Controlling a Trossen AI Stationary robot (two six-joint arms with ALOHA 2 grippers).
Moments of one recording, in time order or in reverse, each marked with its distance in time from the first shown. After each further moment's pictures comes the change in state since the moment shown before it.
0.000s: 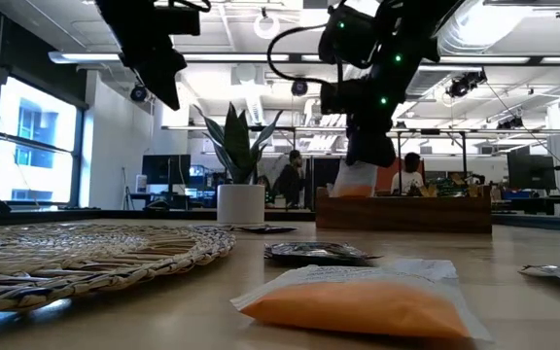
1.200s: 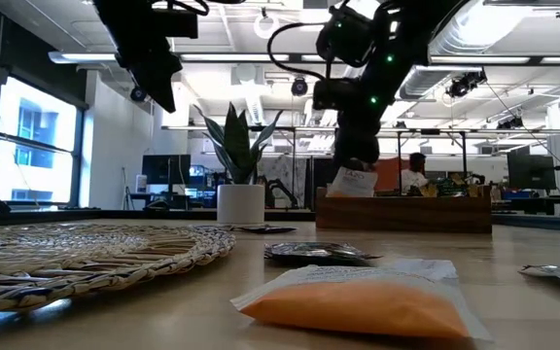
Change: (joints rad) left arm -0.001 0.000 0.000 -0.031 0.023 -0.004; right arm -0.051 0.000 -0.002 0.126 -0.134 -0.033
